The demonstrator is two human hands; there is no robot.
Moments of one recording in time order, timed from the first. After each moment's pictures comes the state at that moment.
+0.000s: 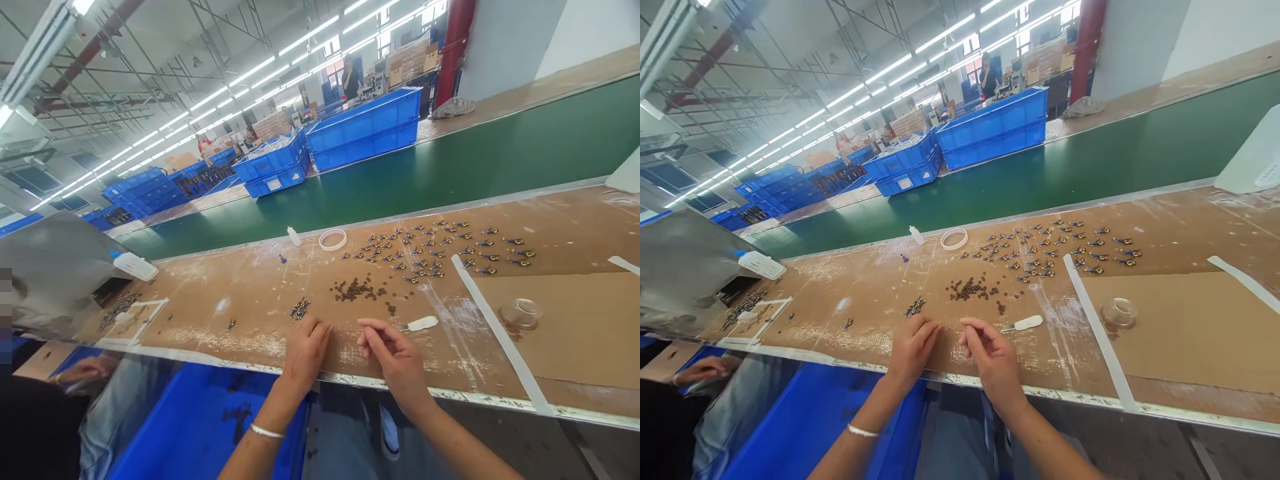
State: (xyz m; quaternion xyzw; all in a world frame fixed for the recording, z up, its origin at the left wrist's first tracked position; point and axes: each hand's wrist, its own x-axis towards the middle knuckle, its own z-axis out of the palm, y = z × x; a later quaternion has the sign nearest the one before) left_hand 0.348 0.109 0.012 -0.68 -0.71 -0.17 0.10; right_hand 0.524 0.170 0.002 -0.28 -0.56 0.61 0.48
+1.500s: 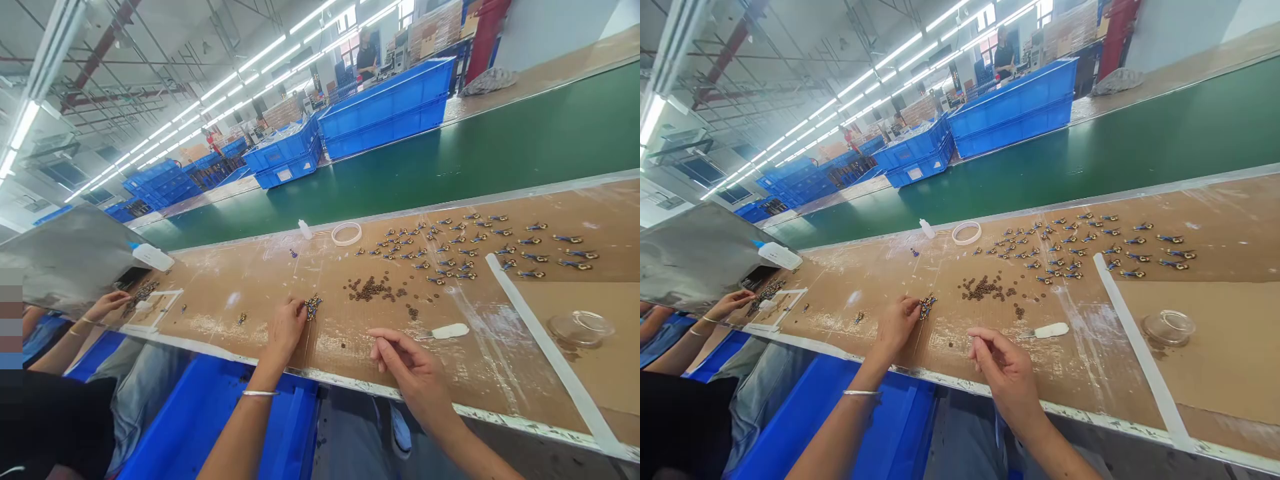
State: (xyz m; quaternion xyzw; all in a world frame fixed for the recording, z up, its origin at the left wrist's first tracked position) left_hand 0.282 0.122 0.035 -0.49 -0.86 -0.14 -0.02; right_hand 0.525 0.168 0.002 -0.26 -0.57 0.63 0.46
